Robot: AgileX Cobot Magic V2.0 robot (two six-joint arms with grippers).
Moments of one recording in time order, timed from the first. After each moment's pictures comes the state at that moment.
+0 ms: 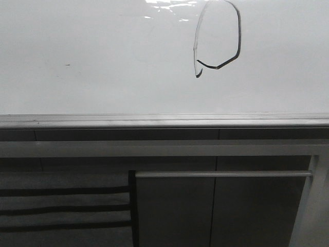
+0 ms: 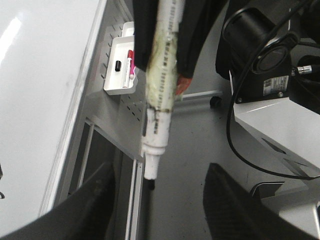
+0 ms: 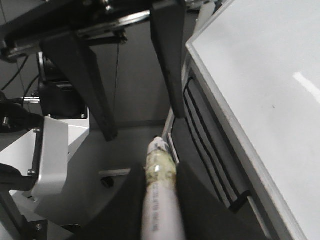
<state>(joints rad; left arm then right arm) -1.49 1.11 -1.20 0.23 0.80 0.13 0.38 0.62 -0.94 0.87 1.11 -1.14</state>
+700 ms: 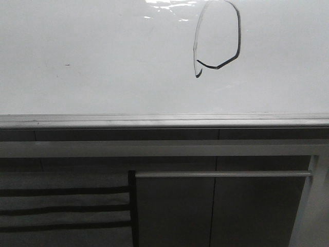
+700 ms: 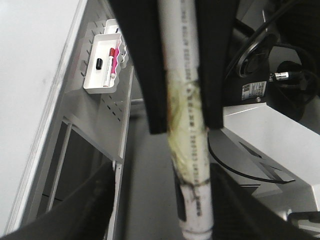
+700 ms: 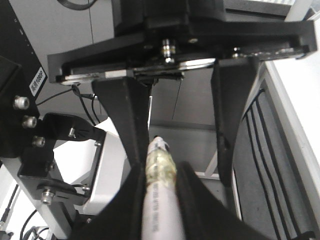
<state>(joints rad) -1.49 1.11 -1.20 0.16 0.79 0.12 0.59 0.80 -1.03 0.89 1.15 -1.17</state>
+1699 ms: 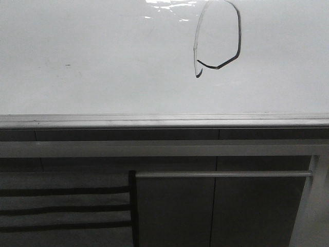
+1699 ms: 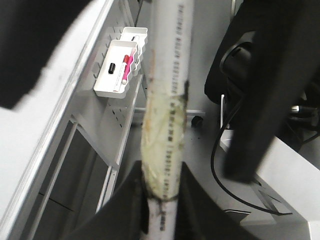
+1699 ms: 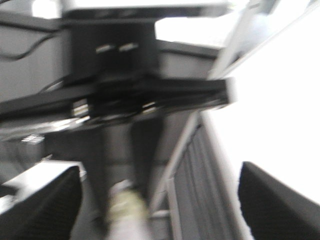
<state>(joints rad) -1.41 1.11 -1.20 0.11 0.74 0.06 0.65 0.80 -1.03 0.87 0.79 -1.19</state>
